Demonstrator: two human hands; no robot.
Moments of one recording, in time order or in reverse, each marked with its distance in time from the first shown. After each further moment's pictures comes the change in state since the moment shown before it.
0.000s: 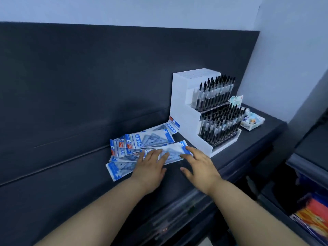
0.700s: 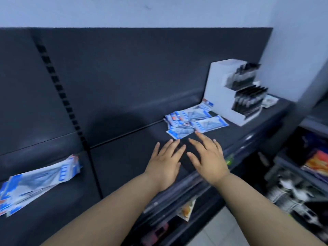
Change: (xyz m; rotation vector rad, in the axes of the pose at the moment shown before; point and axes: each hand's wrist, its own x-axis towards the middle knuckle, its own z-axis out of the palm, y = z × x) left_hand -0.234 -0.109 -0.038 -0.094 0.143 0.198; right_hand -0.109 -0.250 0.026 0.026 0.225 0.113
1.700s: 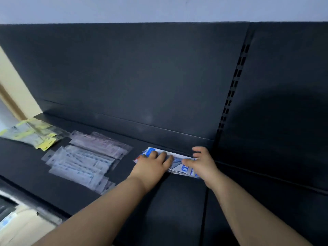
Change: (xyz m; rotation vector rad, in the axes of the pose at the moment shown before) left_hand -0.197 -0.233 -0.050 0.484 -0.270 -0.897; right_hand 0.129 -0.321 0.183 0.952 -0.846 -0.040
